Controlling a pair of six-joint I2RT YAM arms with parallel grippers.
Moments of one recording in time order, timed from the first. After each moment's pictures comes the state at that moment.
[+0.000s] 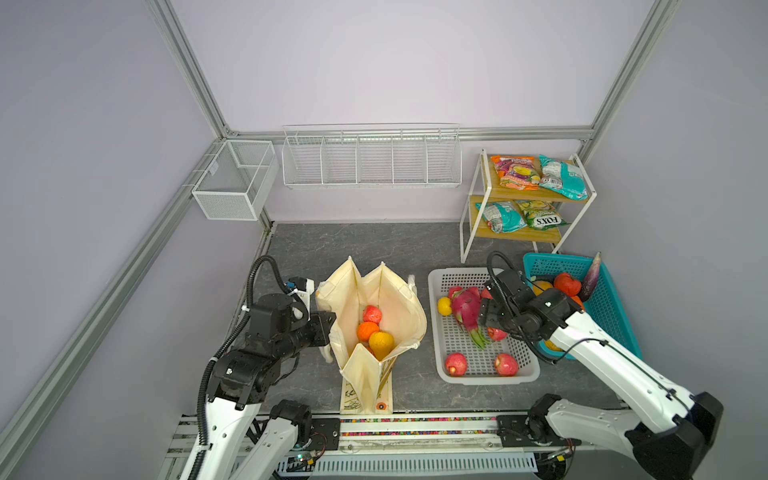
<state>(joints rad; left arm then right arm) -0.31 0.66 0.94 -0.92 0.27 -0.42 0.59 1.16 1.08 -1.12 0.28 0.84</state>
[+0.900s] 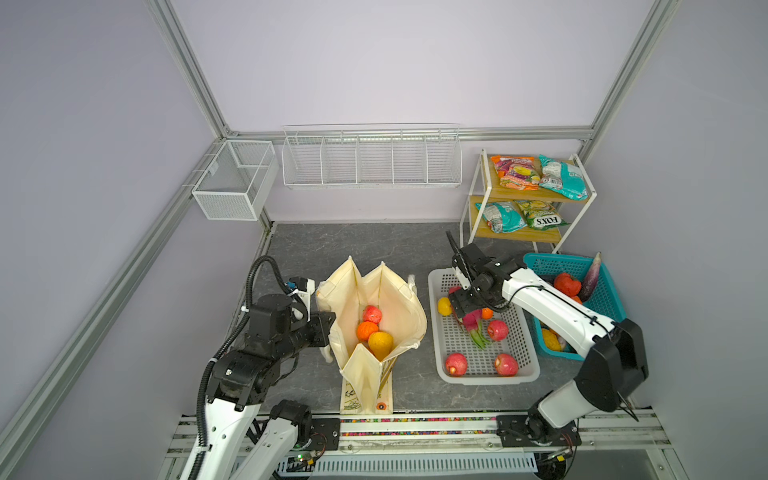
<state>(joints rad) -0.31 0.66 0.94 -0.92 0.27 -0.39 0.58 1.60 1.35 -1.10 0.16 0.13</state>
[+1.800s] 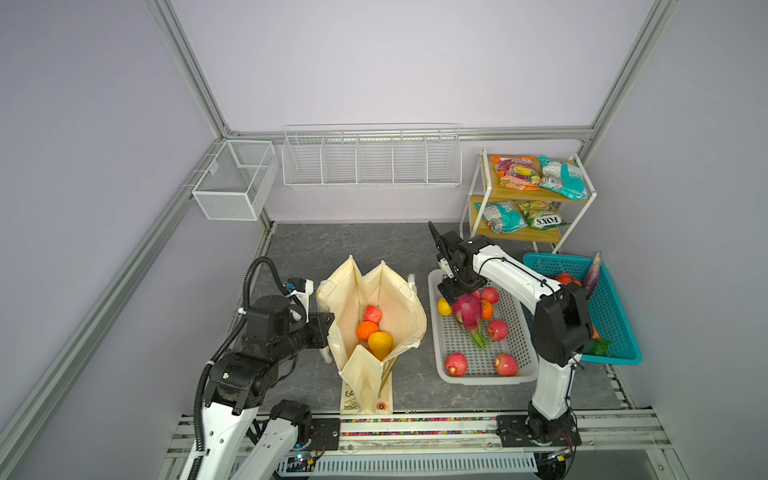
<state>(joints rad) -0.31 0.65 0.95 -0.94 0.26 -0.38 0.53 1.94 1.64 -1.20 0.17 0.03</state>
